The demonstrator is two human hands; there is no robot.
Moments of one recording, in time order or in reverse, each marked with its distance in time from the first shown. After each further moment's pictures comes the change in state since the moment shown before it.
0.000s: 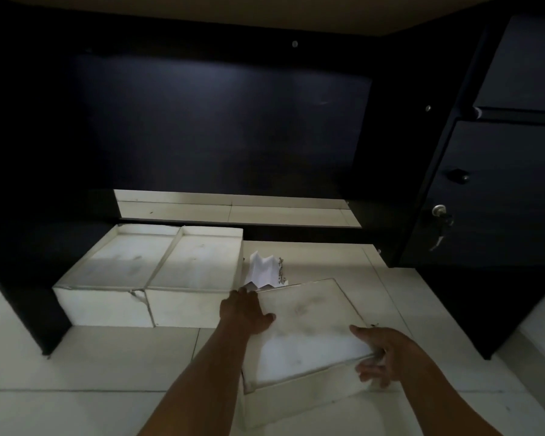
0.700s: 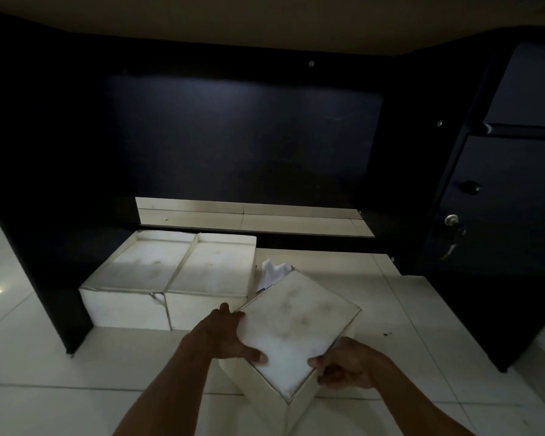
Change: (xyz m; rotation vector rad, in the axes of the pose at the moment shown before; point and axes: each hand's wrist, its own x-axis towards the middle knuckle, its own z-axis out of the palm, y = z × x) left_hand -0.043 -0.078 -0.016 -0.133 -0.172 0.055; right_hand -0.022 0.007 0.082 -0.416 -0.308 -0.216
